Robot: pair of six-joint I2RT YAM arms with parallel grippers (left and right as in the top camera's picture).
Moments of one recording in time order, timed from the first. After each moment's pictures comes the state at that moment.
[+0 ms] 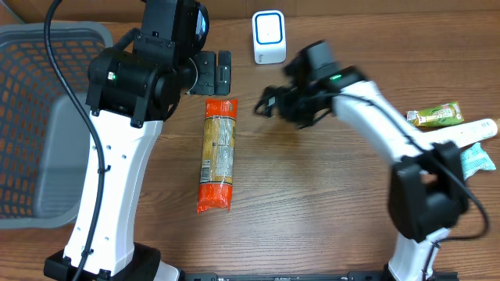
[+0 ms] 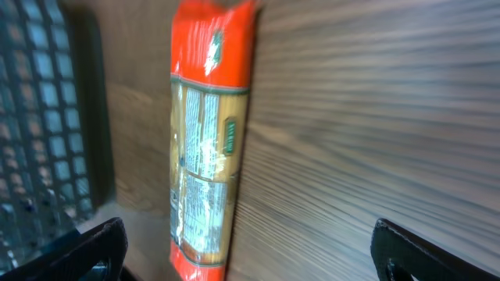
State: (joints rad) left arm -0.33 1.67 2.16 -1.41 -0.15 -0.22; right arm 0.45 2.00 1.56 -0.70 -0.55 0.48
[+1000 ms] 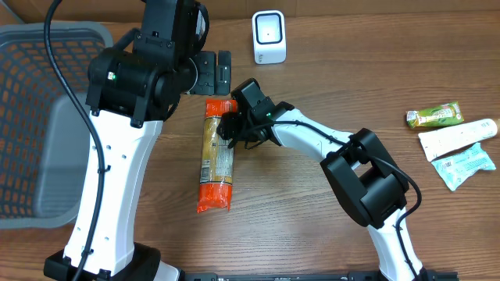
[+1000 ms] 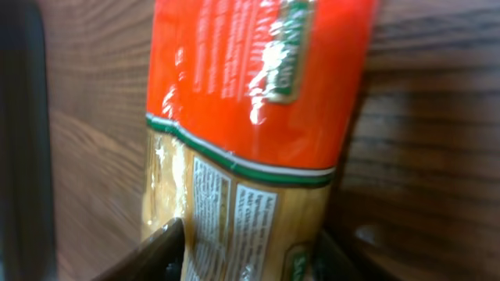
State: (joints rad) left arm -0.33 1.67 2.16 -1.41 -0.15 -0.22; right arm 0.68 2.25 1.57 -0.31 -0.33 0.70
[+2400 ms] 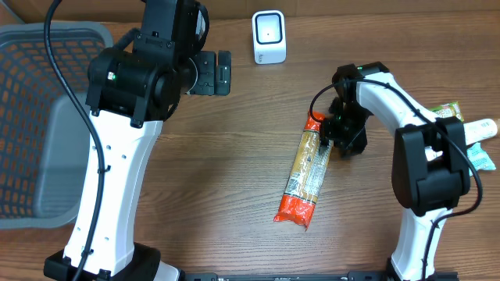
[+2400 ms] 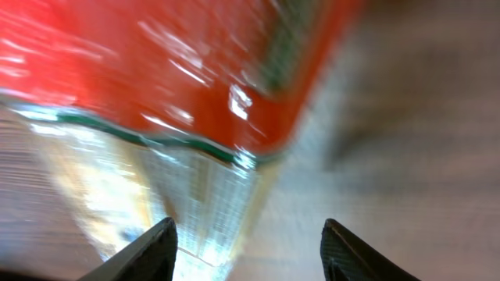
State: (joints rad) left arm -0.33 1.67 2.16 -1.41 -0.15 -0.22; right arm 0.22 2.12 1.56 -1.26 -0.27 0.25
